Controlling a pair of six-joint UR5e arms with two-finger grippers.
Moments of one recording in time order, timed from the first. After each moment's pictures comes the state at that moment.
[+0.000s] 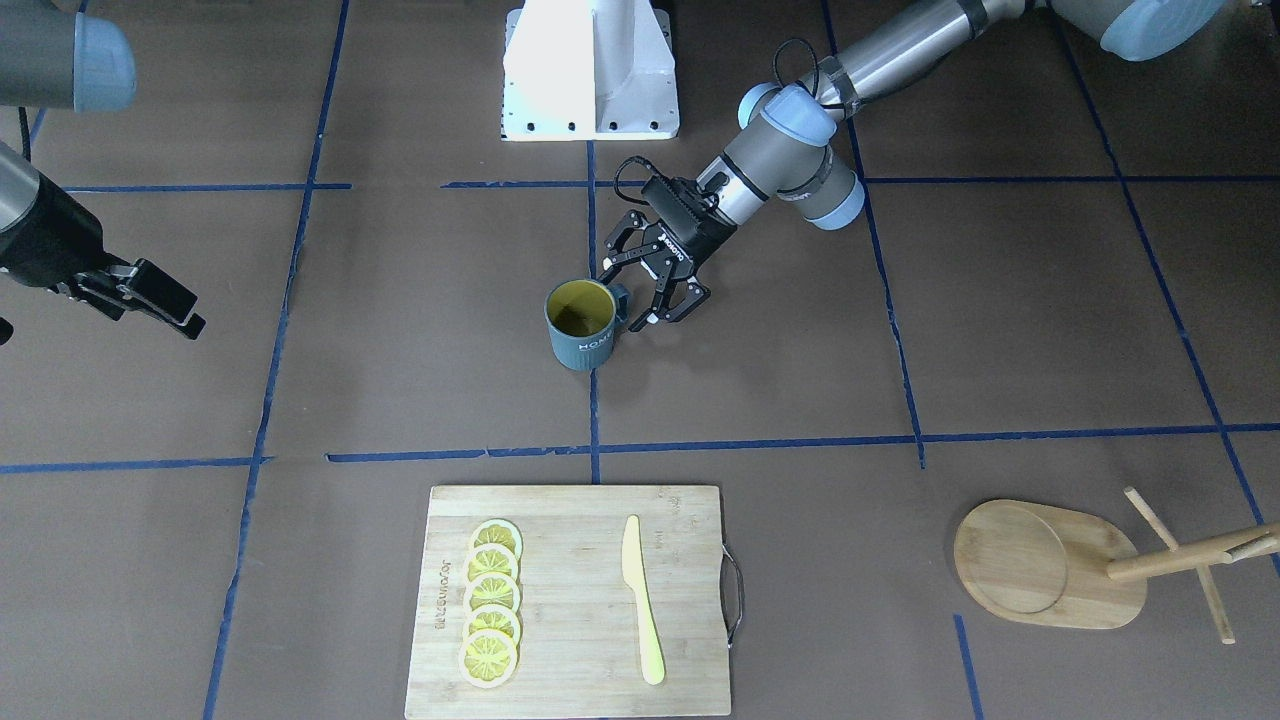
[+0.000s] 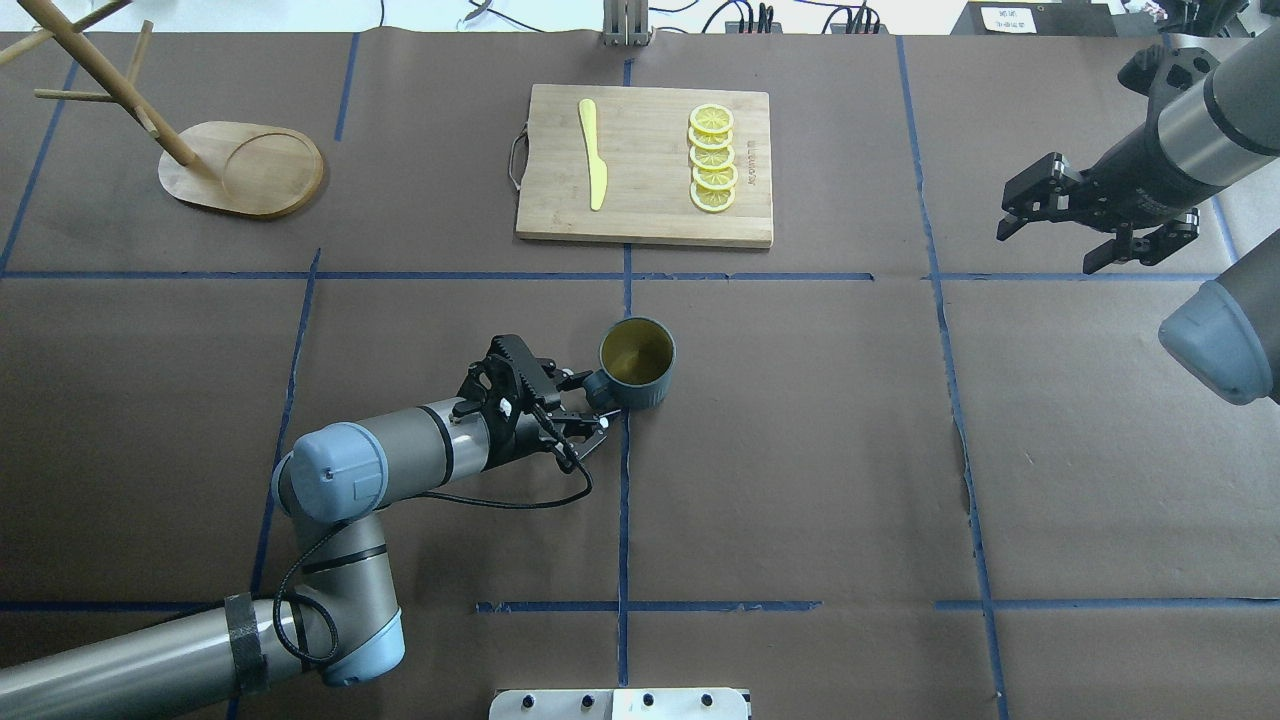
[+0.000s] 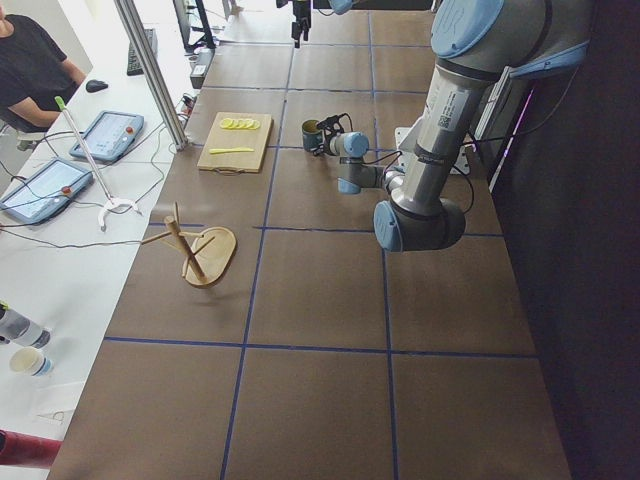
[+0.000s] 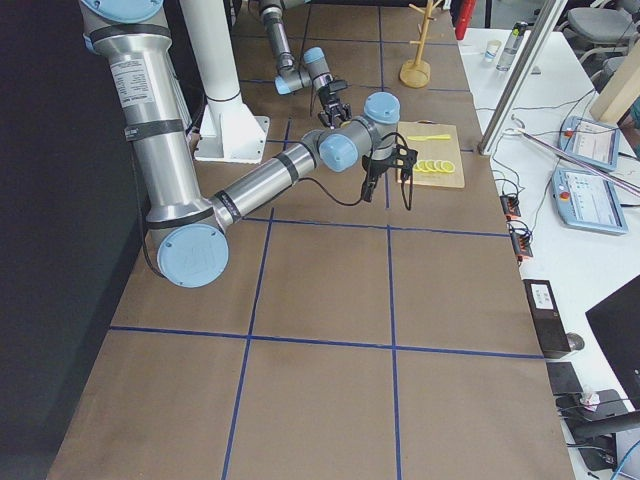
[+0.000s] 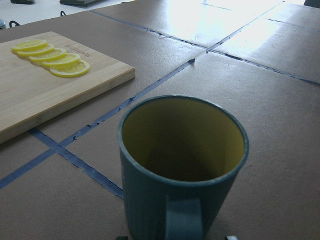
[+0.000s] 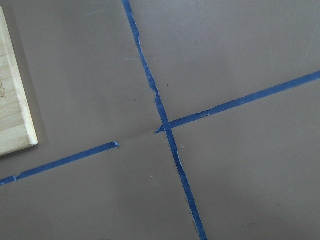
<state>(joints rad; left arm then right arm) -0.35 -2.10 -1.34 -2.90 -1.48 -0.46 1.06 -1.34 1.90 -1.52 2.29 1.11</state>
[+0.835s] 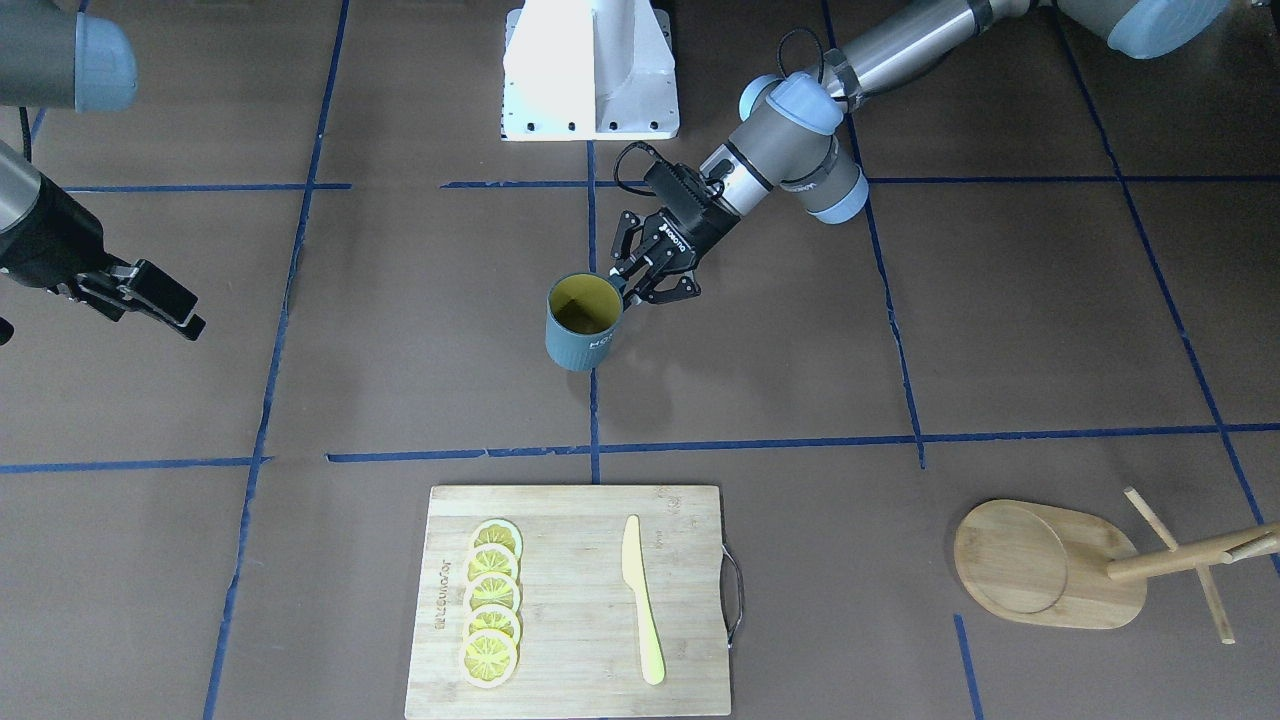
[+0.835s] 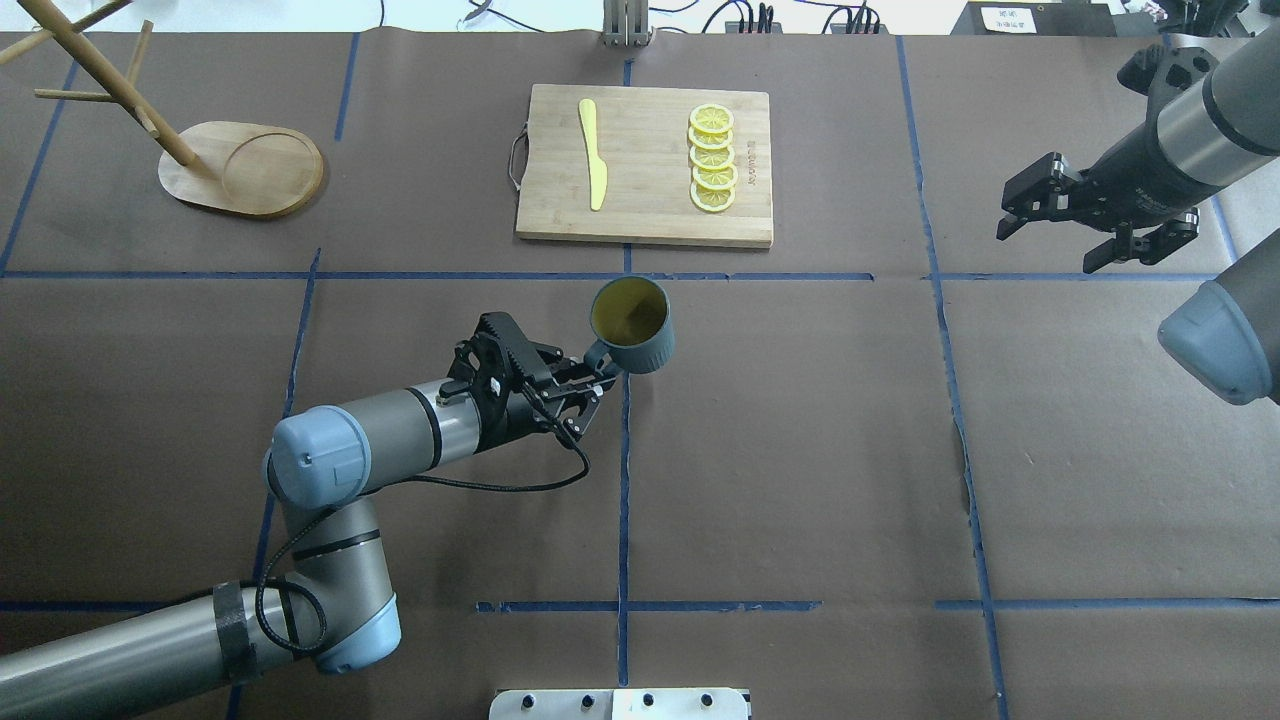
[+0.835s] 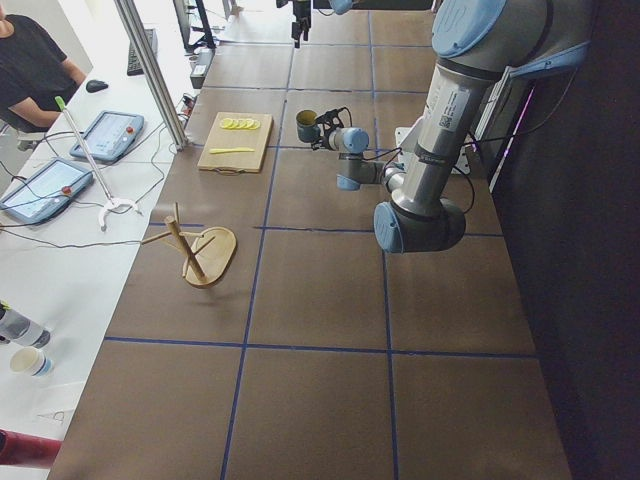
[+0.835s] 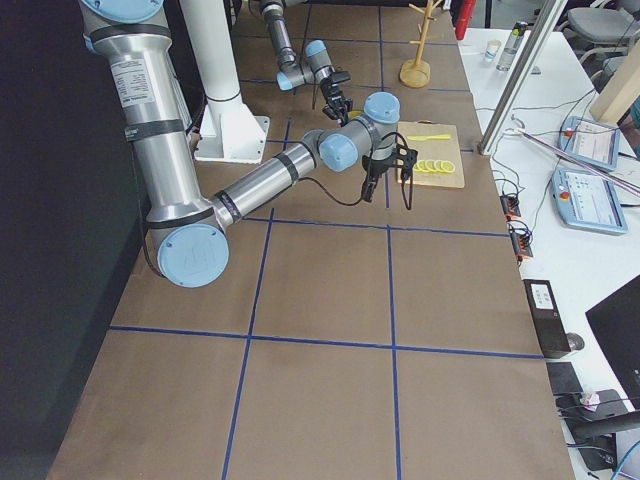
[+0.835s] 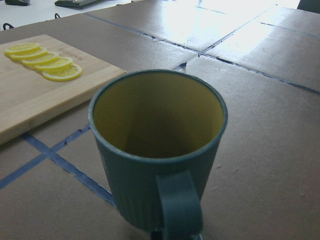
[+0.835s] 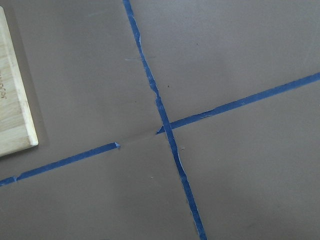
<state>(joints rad) -0.41 -2.09 -1.42 -2.90 -1.48 -0.50 1.06 -1.34 1.90 -1.52 2.28 1.11</state>
